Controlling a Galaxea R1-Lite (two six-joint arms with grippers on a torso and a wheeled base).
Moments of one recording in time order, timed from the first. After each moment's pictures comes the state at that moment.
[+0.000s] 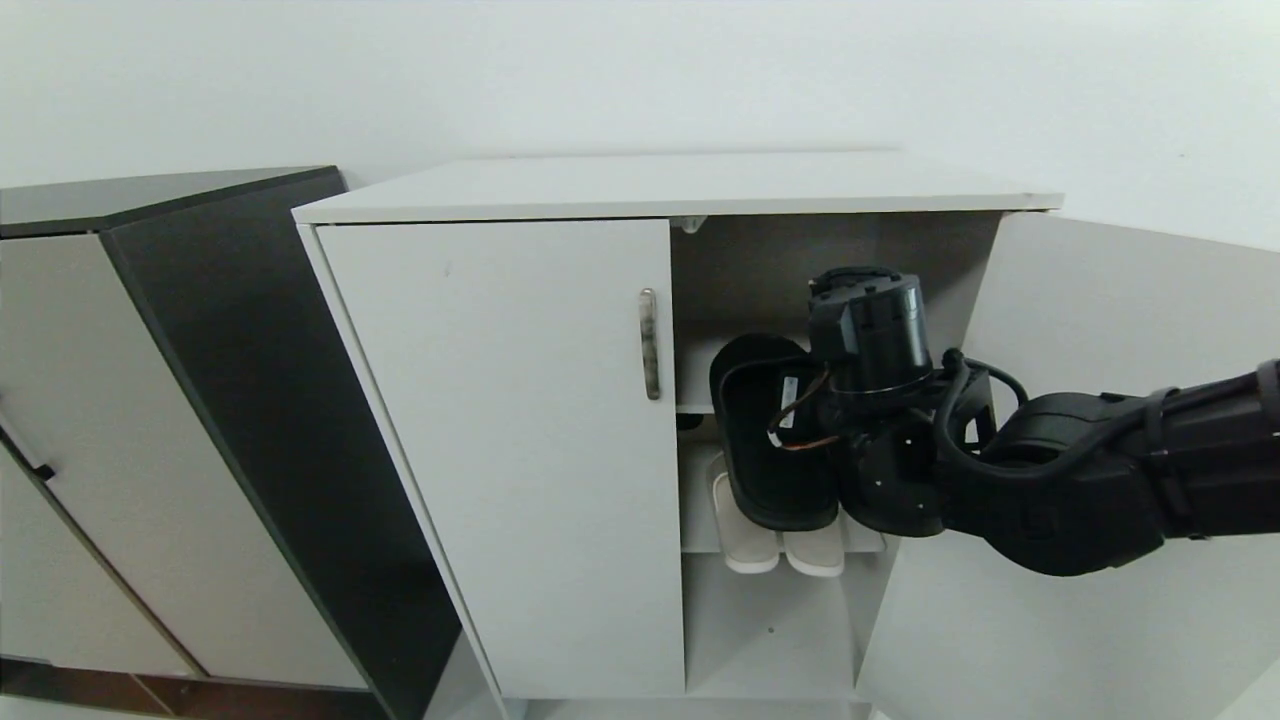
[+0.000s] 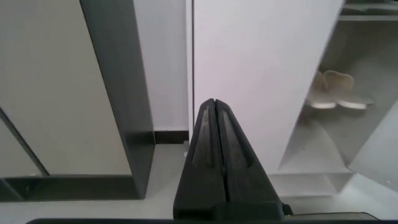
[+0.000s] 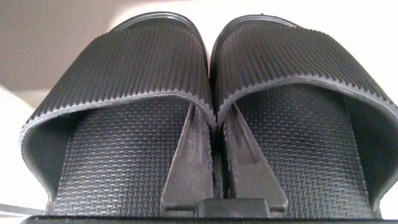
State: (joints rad) left arm 0.00 0.00 0.00 0.00 0.00 -0.01; right arm 0.77 1.92 -1.25 -0.33 -0.75 0.32
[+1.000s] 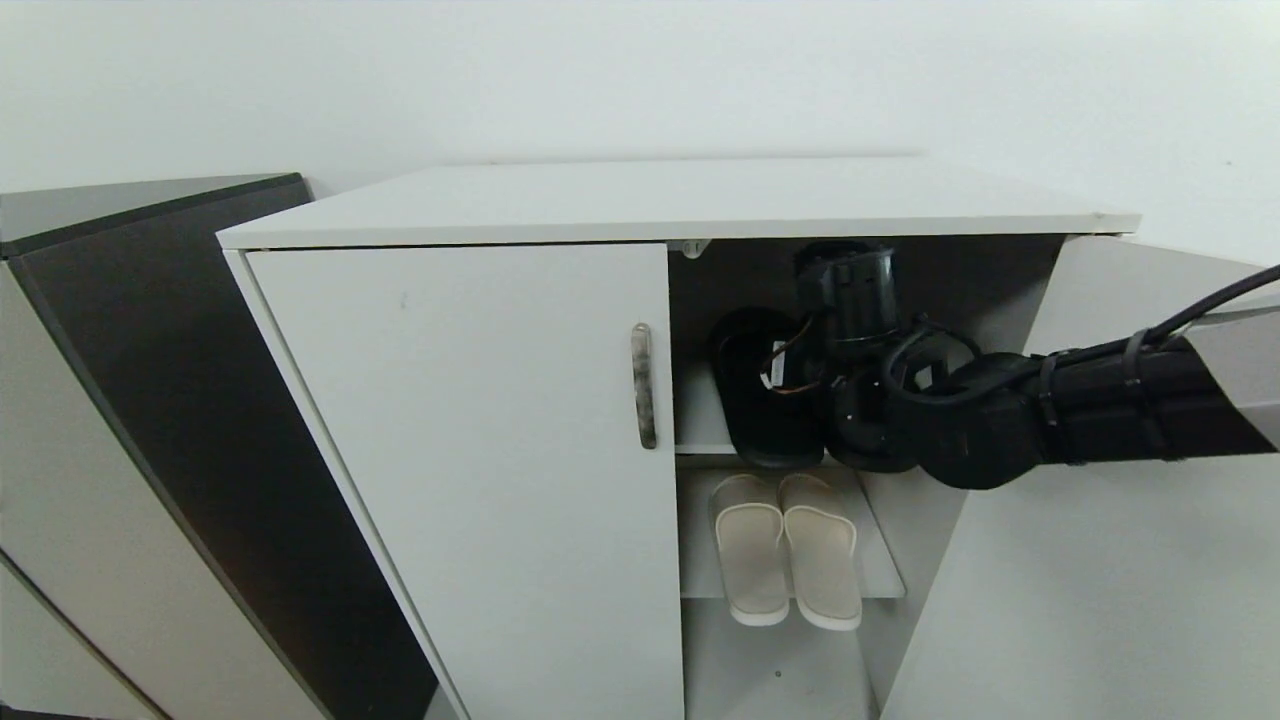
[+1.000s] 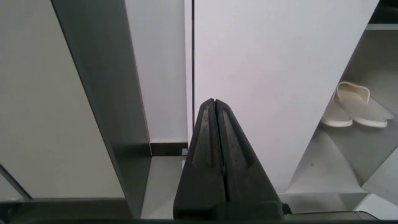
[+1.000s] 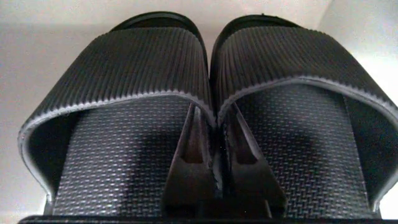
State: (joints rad) left arm 0.00 0.00 0.00 0.00 -0.01 -0.01; right arm 0.66 2.07 -1.48 -0.33 -0.65 0.21
